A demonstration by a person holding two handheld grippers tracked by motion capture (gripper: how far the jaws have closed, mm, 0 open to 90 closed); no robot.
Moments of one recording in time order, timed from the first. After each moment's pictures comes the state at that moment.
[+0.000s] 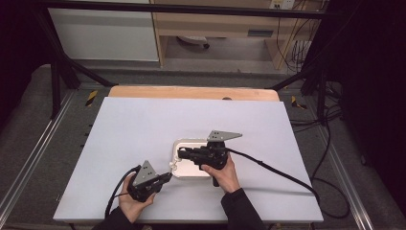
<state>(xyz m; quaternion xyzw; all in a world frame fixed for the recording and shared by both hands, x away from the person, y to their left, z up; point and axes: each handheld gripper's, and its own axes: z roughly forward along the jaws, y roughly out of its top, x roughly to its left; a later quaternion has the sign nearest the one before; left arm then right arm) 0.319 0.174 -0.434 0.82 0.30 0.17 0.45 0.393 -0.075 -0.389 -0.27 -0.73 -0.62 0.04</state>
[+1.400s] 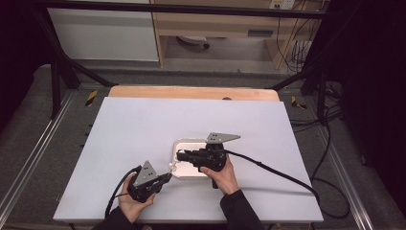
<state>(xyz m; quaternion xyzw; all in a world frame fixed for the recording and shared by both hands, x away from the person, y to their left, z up) 0.319 0.174 -0.435 0.83 0.30 0.17 0.44 0.391 -0.072 -0.395 -0.27 -0.74 -0.62 0.05</state>
